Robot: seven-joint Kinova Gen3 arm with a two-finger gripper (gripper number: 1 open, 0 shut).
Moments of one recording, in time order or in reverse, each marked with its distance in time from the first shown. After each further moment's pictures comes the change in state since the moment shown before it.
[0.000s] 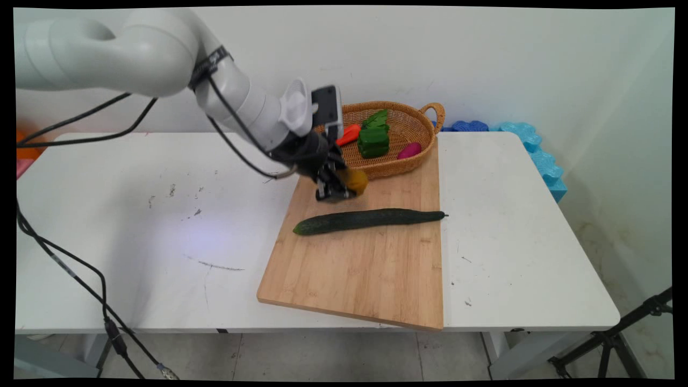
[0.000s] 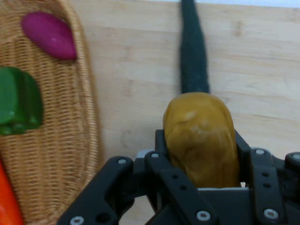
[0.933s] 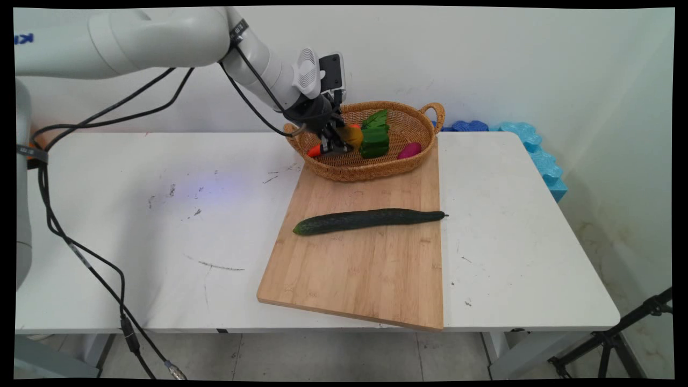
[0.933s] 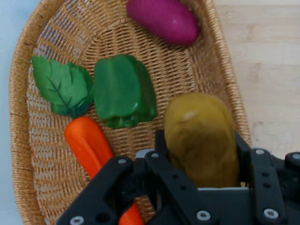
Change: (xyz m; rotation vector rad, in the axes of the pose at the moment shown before) arm -0.010 -0.104 0.039 0.122 -0.026 0.064
